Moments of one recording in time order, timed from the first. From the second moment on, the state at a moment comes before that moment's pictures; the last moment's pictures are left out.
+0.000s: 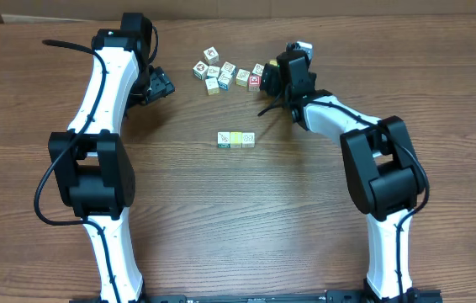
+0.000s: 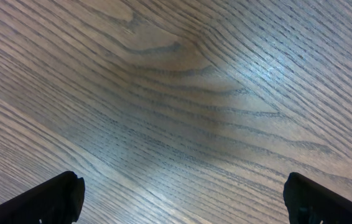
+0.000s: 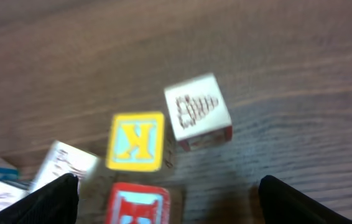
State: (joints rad) left arm -0.05 2.25 2.02 -1.23 -0.15 -0.65; right arm 0.34 2.26 1.48 0.05 0.20 0.46
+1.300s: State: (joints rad) left arm -0.05 2.25 2.02 -1.23 -0.15 -0.65; right arm 0.34 2.27 1.48 0.03 0.20 0.46
